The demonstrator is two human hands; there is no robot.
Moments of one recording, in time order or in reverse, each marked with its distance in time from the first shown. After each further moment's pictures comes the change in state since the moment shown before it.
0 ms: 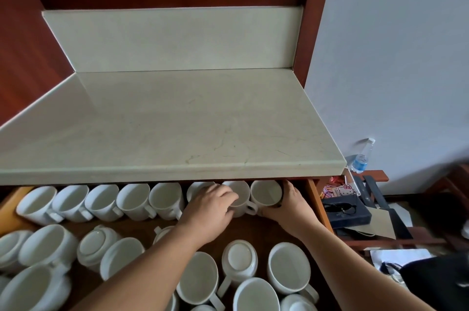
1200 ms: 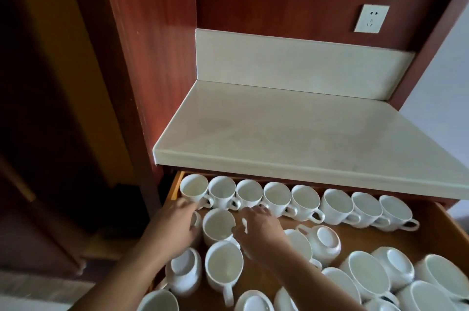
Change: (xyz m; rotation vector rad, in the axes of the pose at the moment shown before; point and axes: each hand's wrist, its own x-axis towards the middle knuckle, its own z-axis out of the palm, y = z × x) left_hand -0.291 -0.302 -0.159 -0.046 -0.027 -0.443; right_hand -0.148 -0.334 0.283 -0.456 -0.126 -0.371
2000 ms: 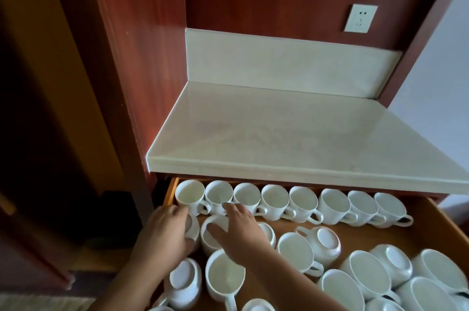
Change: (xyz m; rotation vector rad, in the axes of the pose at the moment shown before) left_hand 0.000 0.003 -0.009 0.133 0.032 -0.046; right_hand 0.018 -0.032 0.016 0.231 0.003 0.050
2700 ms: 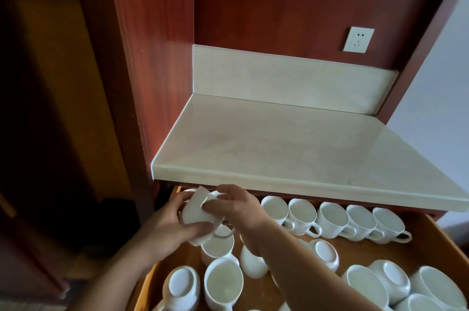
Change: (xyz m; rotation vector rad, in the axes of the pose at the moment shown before) left_hand -0.011 0.008 -0.058 -1.133 -0.131 -0.144; right_hand 0.006 -0.044 -0.058 0.869 -0.115 0.048
